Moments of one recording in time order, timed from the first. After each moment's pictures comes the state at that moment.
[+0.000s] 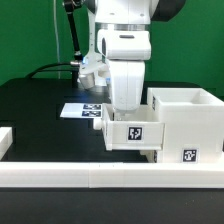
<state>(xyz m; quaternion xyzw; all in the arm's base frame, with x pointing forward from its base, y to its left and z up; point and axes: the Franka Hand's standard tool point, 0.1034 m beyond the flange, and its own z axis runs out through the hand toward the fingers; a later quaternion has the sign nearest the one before) 0.552 -0.004 0.058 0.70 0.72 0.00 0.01</state>
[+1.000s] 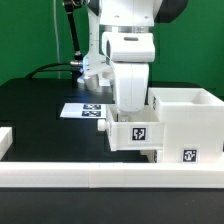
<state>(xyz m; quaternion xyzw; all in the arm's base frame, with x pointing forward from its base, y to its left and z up) 0.548 0.004 0.055 0.70 0.72 0.00 0.01</state>
